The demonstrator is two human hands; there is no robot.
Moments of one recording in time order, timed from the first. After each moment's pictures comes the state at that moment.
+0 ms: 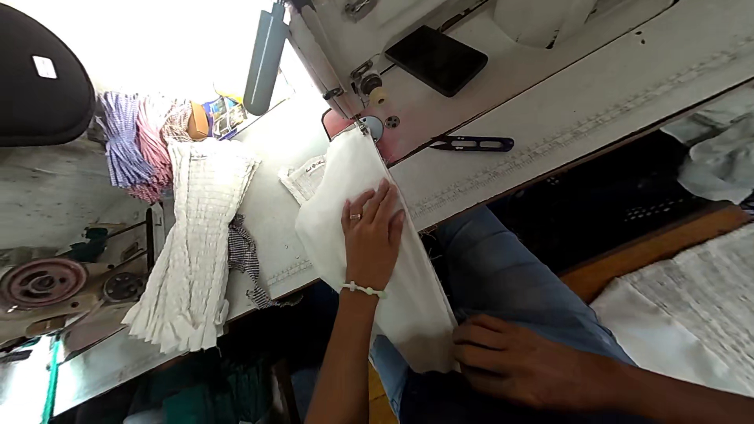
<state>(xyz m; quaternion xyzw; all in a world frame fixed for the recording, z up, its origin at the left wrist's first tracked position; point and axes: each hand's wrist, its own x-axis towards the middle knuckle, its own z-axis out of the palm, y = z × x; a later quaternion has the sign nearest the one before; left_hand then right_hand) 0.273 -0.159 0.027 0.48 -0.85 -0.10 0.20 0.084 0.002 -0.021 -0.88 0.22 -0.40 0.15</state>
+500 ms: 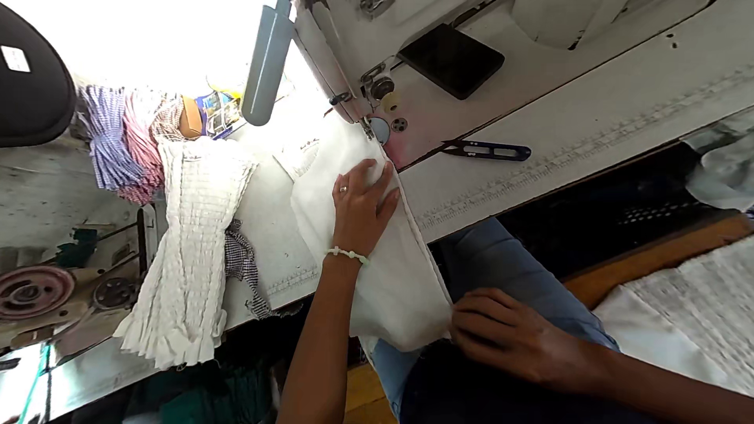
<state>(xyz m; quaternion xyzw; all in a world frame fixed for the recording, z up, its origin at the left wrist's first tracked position) 0.280 -0.226 0.033 0.44 -0.88 -0.11 0.18 0.083 -0.032 -0.019 -0.85 0.32 -0.41 0.08</state>
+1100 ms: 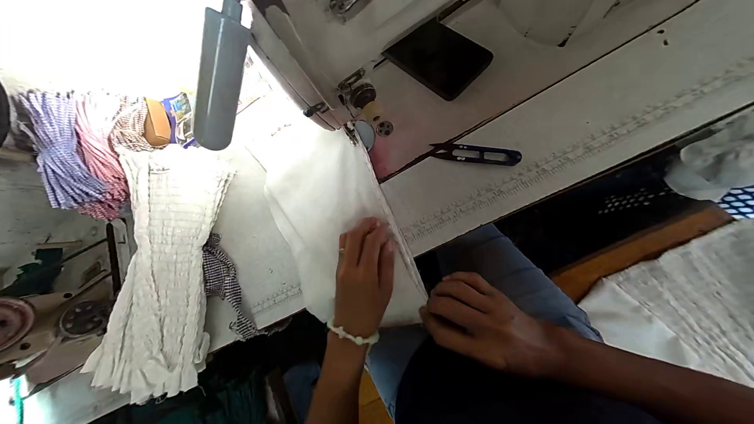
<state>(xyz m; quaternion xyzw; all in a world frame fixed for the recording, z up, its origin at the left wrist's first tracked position) 0.279 -0.151 0.026 0.47 -0.84 -0.09 0.28 0.096 -0.063 -0.007 -0.83 0.37 -0.42 0.05</state>
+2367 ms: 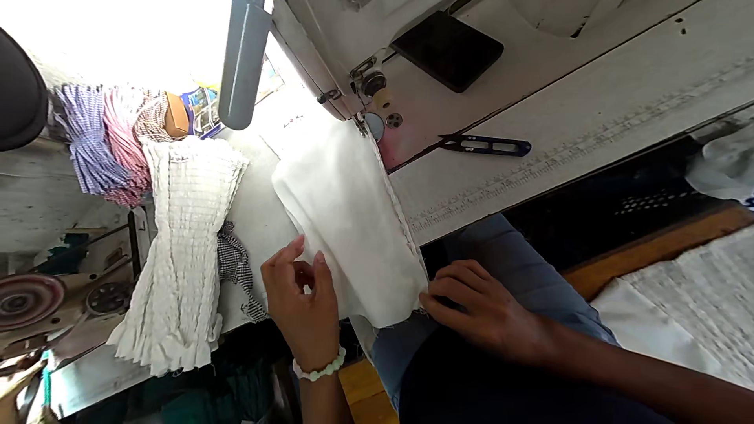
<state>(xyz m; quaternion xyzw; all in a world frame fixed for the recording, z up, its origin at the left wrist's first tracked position) 0.333 -0.128 0.074 0.65 -0.68 -0.08 0.33 0.109 -0.060 -0.016 -0.80 0.40 -0.45 0.08</state>
